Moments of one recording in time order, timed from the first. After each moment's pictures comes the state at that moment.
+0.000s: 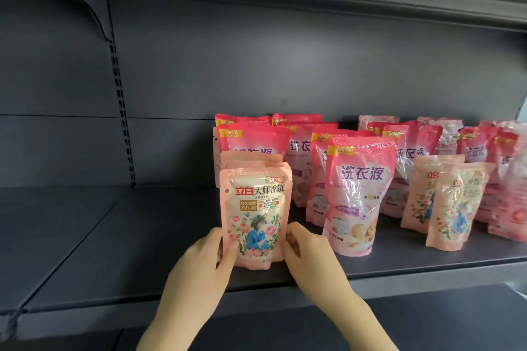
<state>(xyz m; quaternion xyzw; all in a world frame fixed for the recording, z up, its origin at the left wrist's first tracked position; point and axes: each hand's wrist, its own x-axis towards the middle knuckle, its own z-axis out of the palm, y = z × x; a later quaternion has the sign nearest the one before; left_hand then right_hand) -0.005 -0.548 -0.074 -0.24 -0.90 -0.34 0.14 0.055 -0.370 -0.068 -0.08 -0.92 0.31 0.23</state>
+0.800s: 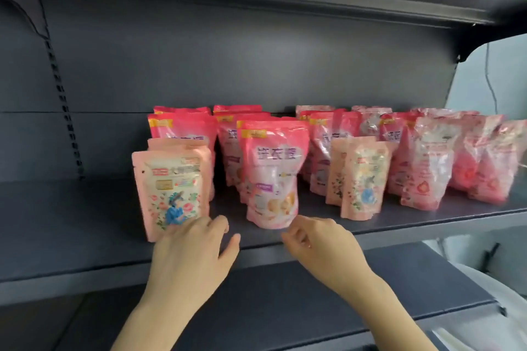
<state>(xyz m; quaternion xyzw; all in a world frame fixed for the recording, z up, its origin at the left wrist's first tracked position) 0.110 -0.456 -0.038 -0.28 -0.92 -0.11 0.26 0.177 -0.253 -0.051 -0.11 -0.96 0.13 0.24</state>
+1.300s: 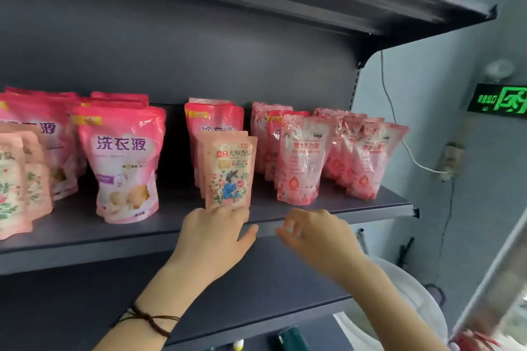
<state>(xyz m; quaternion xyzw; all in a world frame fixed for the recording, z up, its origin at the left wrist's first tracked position) 0.206 -0.197 -0.040 -0.41 -0.86 -0.13 0.27 0.309 -0.027 -0.036 -0.15 -0.96 0.06 0.22</state>
